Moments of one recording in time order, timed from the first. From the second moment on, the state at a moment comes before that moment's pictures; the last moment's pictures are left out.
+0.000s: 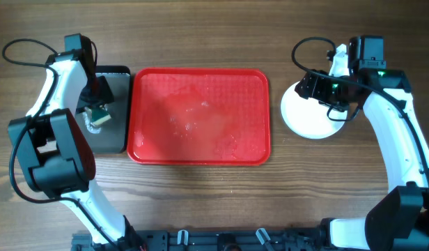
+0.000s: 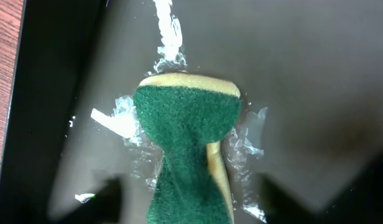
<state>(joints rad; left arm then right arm) 0.19 2.02 1.48 -0.93 -0.21 -0.24 -0.06 1.57 1.26 -0.89 -0.33 0.26</state>
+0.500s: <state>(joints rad) 0.16 1.70 1.73 -1.12 -0.19 -0.35 -0.06 1.42 1.38 -0.98 -0.32 0.18</state>
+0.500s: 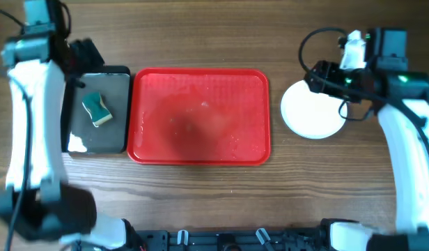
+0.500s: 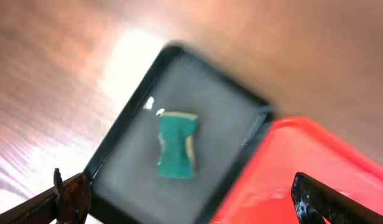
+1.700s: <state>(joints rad) 0.14 1.58 1.73 -1.13 -0.14 -0.37 -0.03 0.32 0.44 -0.18 -0.29 0.08</state>
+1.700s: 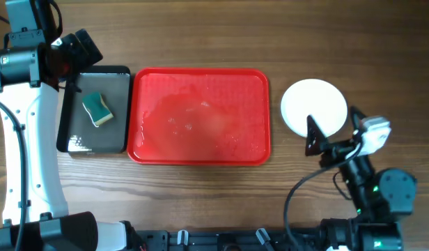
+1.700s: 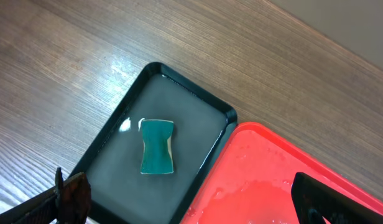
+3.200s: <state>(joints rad) 0.14 1.58 1.73 -1.13 -0.14 -0.37 0.03 0.02 0.01 0.02 -0.24 -0.09</state>
